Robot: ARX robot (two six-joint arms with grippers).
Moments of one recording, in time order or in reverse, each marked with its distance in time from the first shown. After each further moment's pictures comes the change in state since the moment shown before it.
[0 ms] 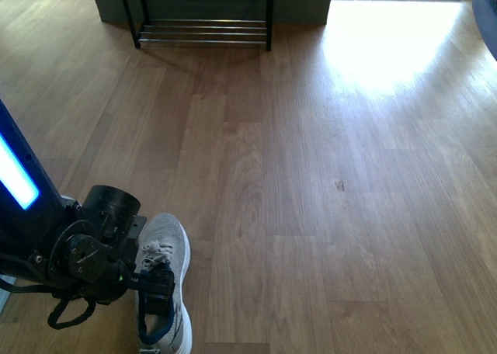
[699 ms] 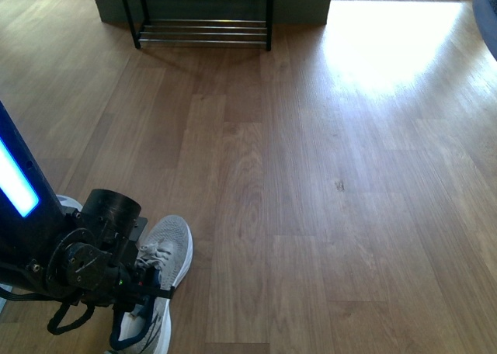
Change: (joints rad) left arm -0.013 -0.003 -0.031 0.055 -0.028 0.018; right arm 0.000 0.000 0.000 0.000 0.000 0.000
